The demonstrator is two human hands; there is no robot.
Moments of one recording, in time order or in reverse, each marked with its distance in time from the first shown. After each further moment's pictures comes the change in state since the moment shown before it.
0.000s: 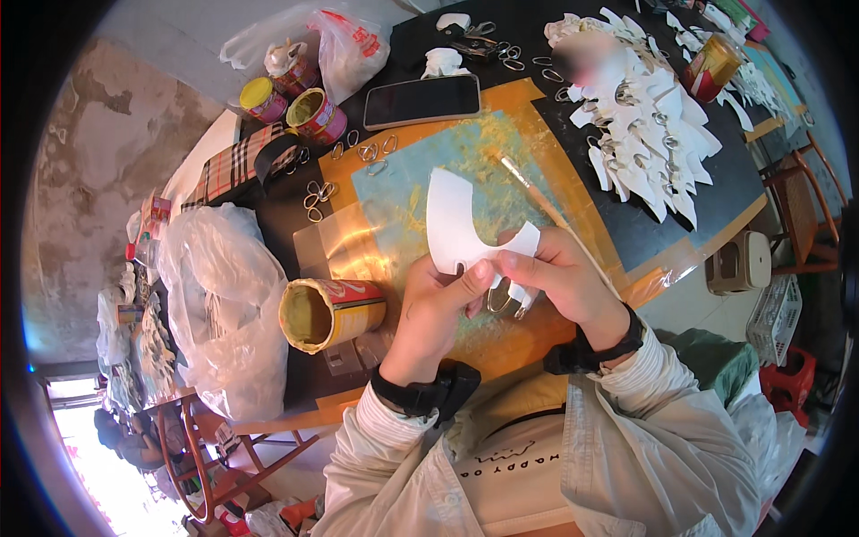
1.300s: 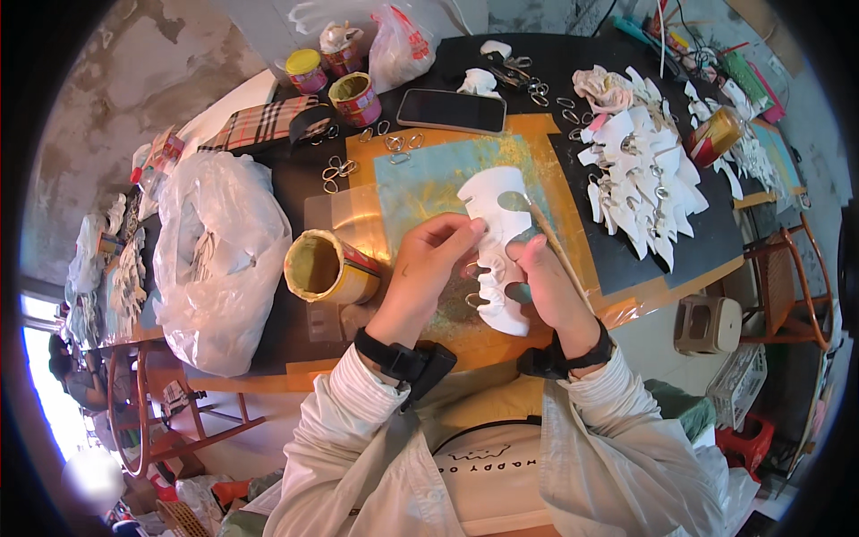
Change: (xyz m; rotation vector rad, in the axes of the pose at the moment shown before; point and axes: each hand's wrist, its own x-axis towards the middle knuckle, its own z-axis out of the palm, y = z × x) left_hand 0.013 -0.003 -0.007 -0.006 0.073 0.081; right_hand 0.001 0.019 0.014 0.072 0.091 -0.090
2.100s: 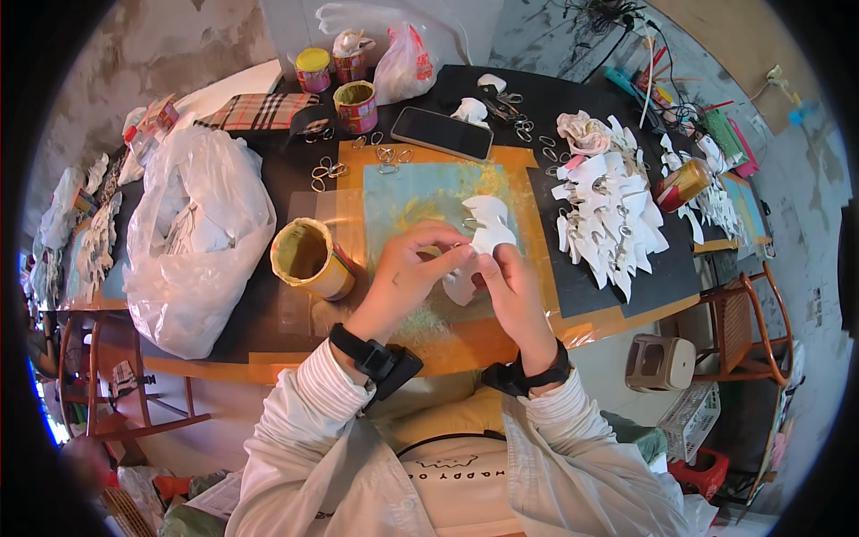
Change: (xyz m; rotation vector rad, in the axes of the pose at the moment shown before) left_hand 0.002 -0.009 -0.007 0.338 -0.059 0.368; right_hand 0.002 0.002 -0.004 -0.417 0.202 -0.224
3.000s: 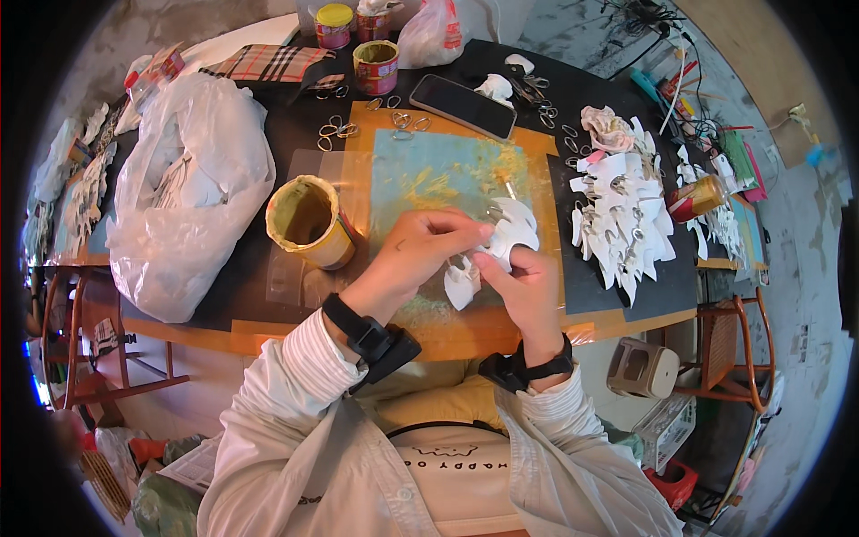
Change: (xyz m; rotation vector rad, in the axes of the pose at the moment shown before) left_hand -0.001 0.000 -0.001 -0.329 -0.001 -0.330; right_hand -0.001 0.001 -0.002 0.020 -0.106 0.007
